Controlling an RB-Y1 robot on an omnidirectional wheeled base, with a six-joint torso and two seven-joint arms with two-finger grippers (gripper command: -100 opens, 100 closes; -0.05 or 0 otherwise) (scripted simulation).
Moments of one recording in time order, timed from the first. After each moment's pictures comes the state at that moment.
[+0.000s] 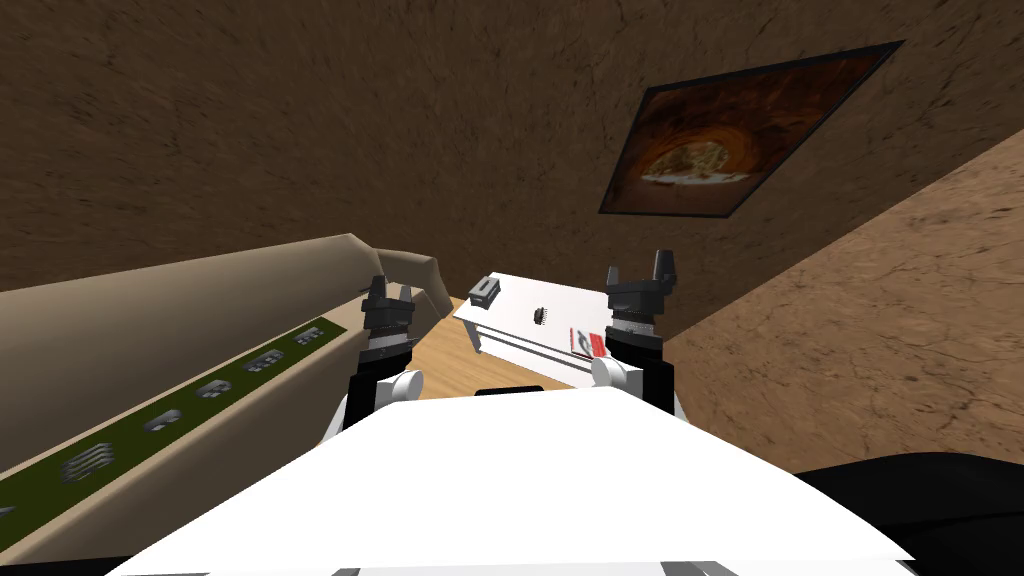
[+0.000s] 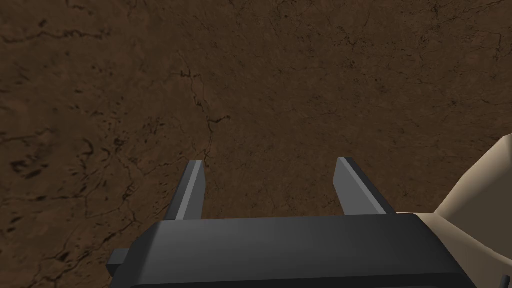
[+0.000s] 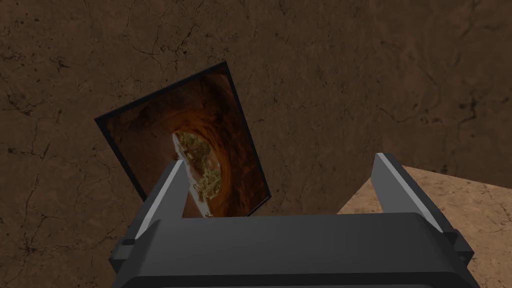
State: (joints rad) left arm 0.46 0.05 0.07 -2.21 0.07 -0.43 0.04; right arm 0.49 0.04 -0.07 -2.39 -0.09 -0.42 -0.06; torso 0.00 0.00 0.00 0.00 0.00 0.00
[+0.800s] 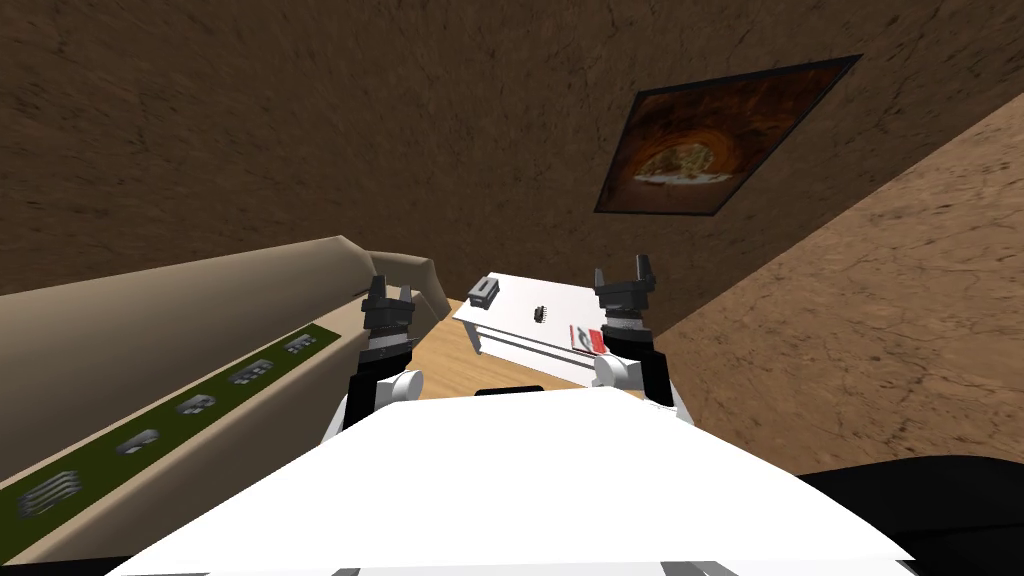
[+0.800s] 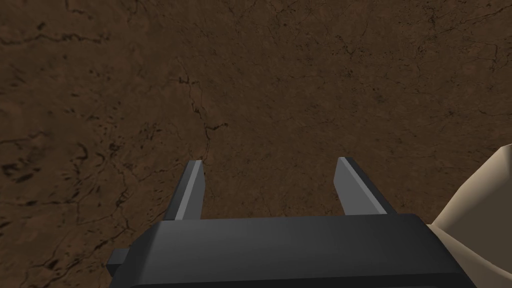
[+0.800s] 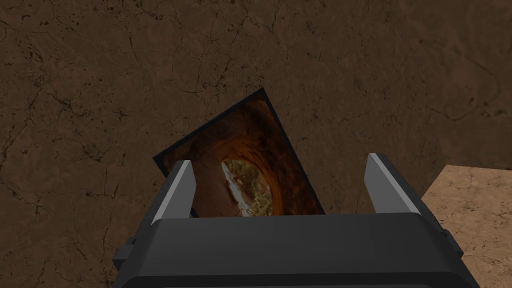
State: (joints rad) left arm 0.46 0.05 0.07 -2.21 0.07 -0.43 0.04; right arm 0.43 -0.15 -0.07 -2.29 -0.22 -0.42 -0.22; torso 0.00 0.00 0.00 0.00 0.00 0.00
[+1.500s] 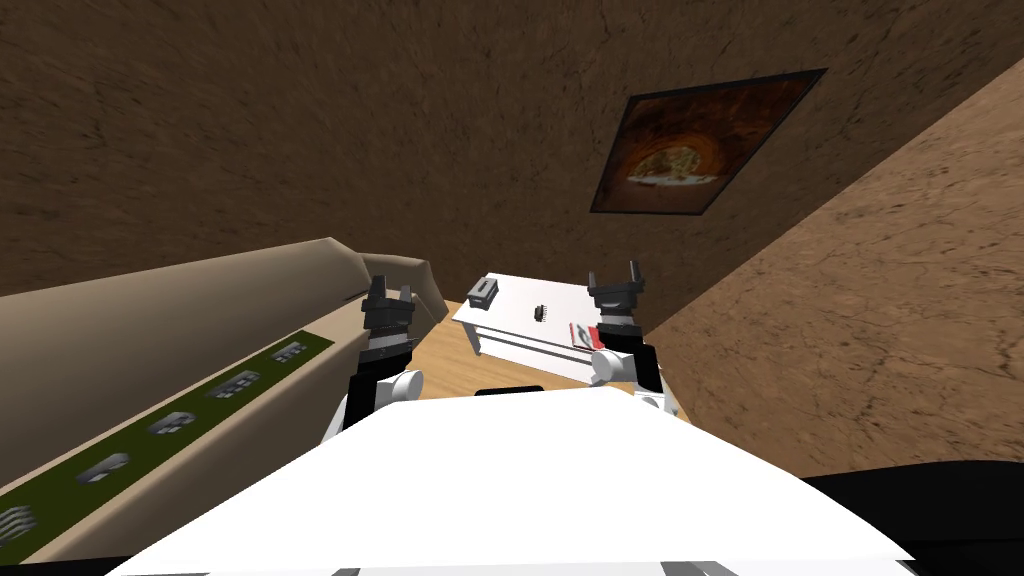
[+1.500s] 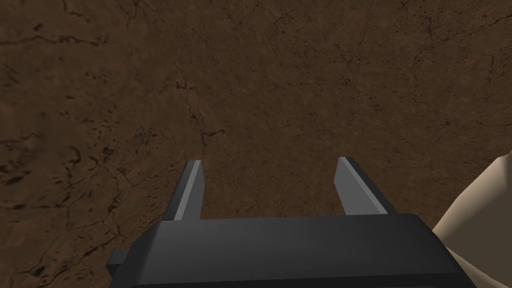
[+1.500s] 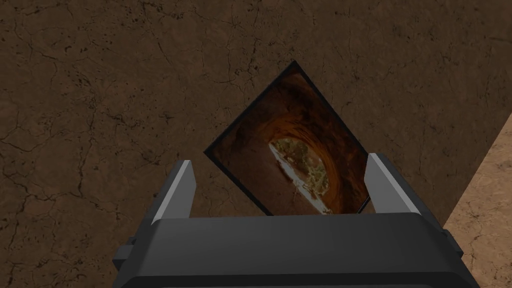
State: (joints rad) left arm 0.46 0.05 0.07 -2.21 0.07 -0.43 0.04; right arm 0.37 -0.19 -0.07 -2.18 -0.36 -0.42 -0.38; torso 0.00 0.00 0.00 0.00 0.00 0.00
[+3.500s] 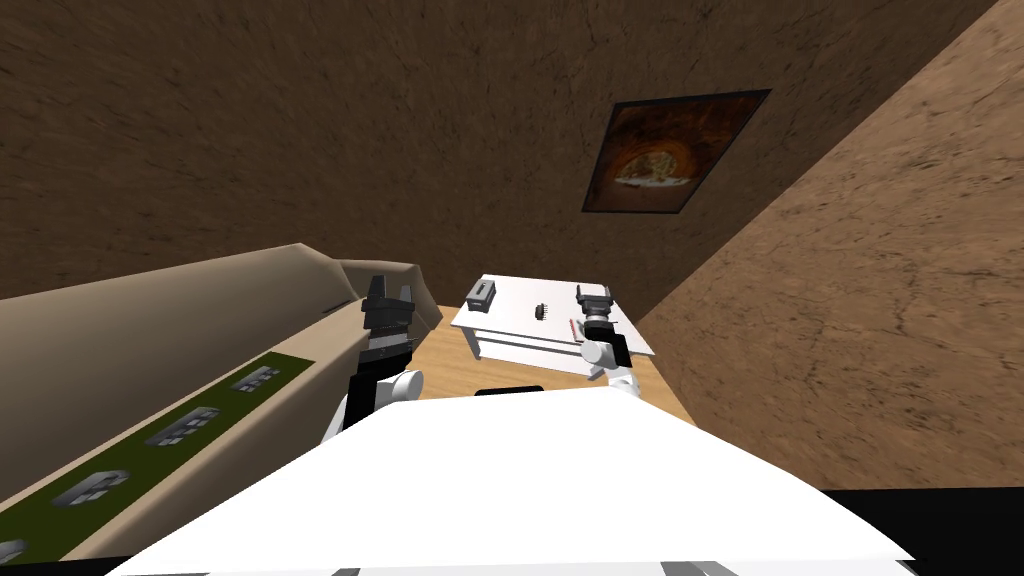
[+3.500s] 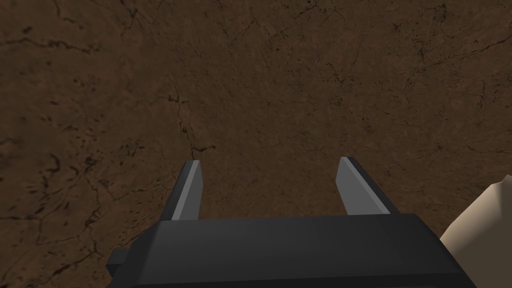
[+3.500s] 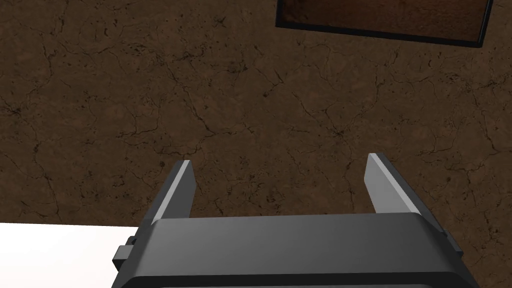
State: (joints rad) left arm 0.46 0.05 0.07 -2.21 0.07 -0.43 0.04; right arm 0.20 -0.21 -0.06 -1.77 -0.76 -0.39 -0.85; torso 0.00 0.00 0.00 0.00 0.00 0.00
